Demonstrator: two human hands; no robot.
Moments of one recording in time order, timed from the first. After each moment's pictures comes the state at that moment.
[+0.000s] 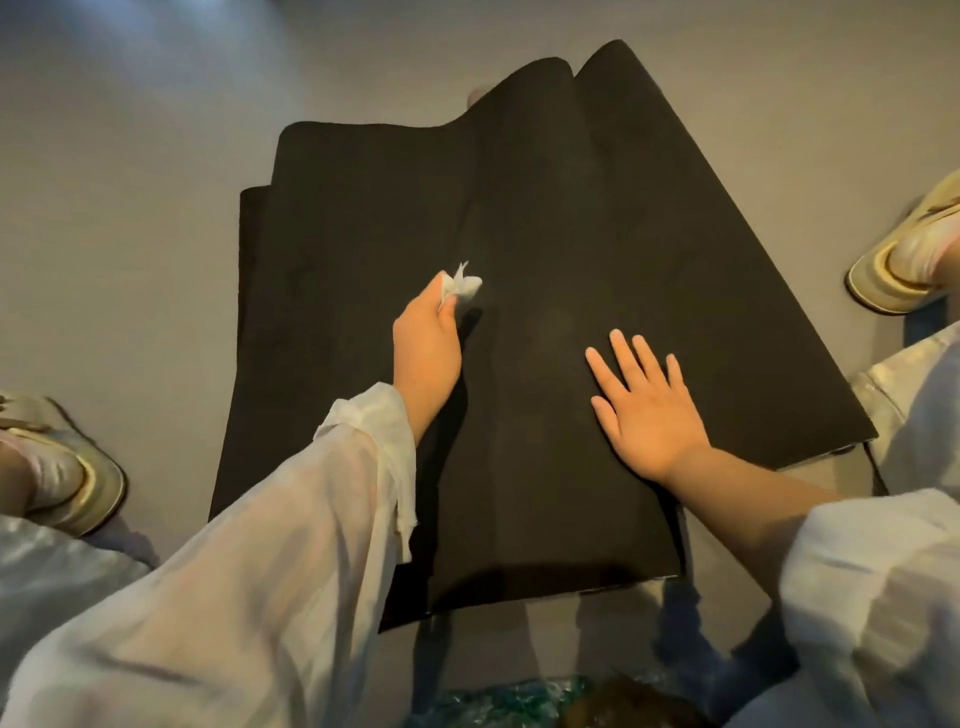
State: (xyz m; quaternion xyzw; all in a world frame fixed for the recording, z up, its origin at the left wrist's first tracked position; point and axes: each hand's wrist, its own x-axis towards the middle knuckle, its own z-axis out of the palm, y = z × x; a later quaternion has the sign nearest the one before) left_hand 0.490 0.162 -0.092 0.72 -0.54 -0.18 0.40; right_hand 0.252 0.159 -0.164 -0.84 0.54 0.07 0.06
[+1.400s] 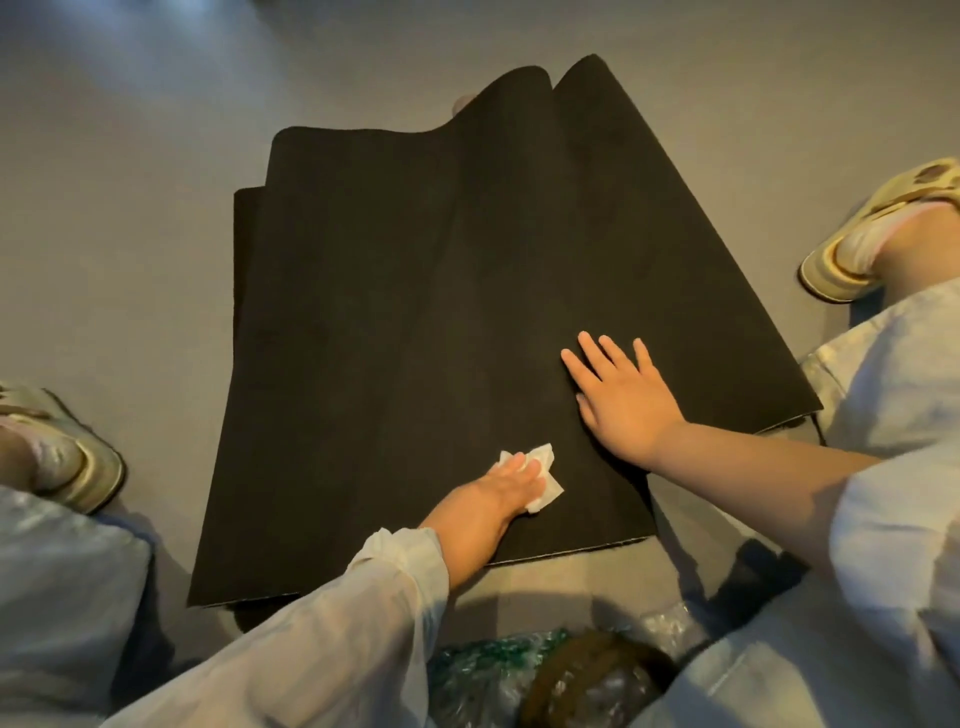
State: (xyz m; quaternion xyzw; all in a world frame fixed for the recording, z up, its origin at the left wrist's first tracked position) left_hand 0.443 0.299 -0.144 0.52 -0.78 -0.35 0.05; right_hand 0.254 0.175 -0.134 -0.87 0.48 0.11 0.03
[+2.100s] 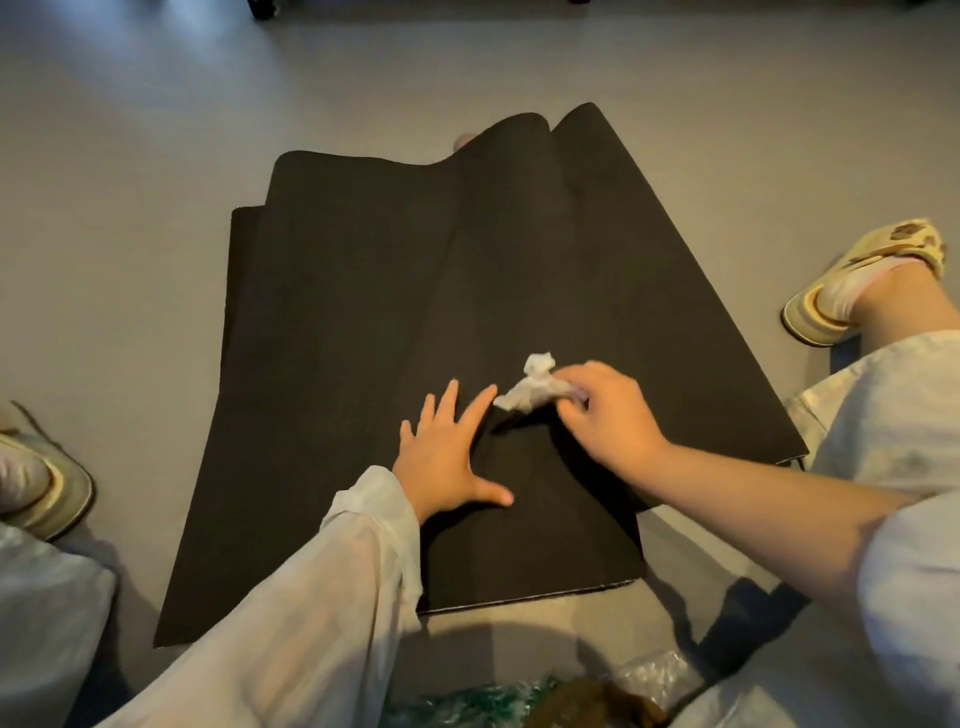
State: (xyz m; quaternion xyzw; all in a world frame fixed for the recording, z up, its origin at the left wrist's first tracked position) left_hand 0.464 0.233 -0.115 0.68 -0.68 -0.27 0.00; right_hand 0.274 0.171 -0.095 -0.79 0.52 -0.20 0.26
